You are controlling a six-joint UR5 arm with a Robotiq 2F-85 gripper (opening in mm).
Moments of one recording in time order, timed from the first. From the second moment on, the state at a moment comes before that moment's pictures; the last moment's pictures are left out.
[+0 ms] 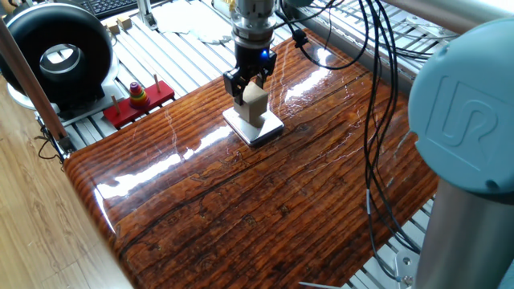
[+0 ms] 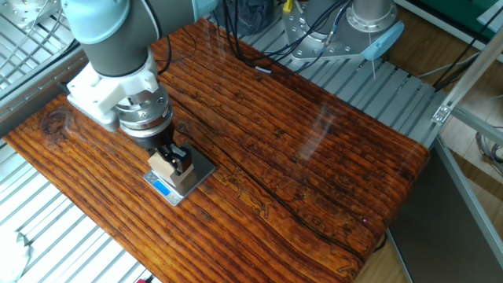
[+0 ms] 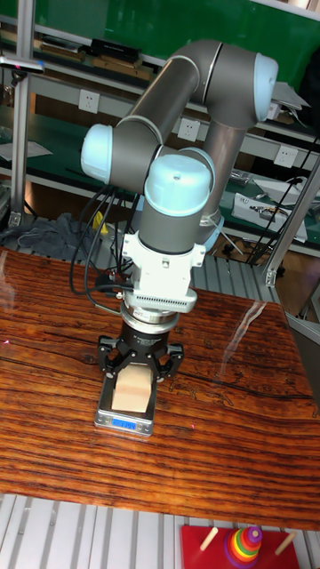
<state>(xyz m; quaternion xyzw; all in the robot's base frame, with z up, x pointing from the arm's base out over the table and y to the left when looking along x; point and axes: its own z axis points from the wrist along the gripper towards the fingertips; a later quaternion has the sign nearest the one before) 0.610 -0.005 0.063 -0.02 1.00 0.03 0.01</state>
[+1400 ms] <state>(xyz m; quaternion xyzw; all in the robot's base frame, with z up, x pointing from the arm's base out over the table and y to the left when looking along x) 0.612 0.003 0.055 -0.04 1.00 0.05 0.02</state>
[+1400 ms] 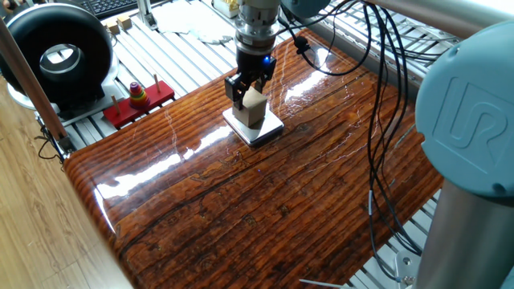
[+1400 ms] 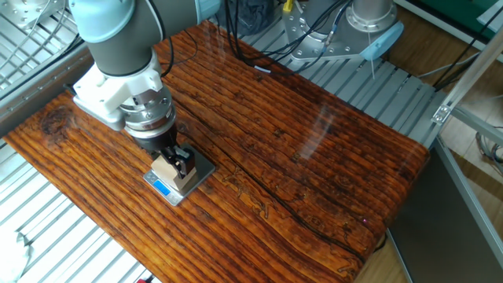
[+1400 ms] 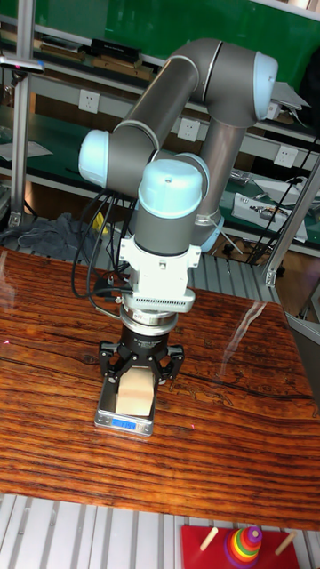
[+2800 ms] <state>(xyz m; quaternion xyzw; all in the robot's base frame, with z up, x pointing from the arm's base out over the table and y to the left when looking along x) 0.614 0.009 0.055 -0.06 1.00 0.06 0.02</state>
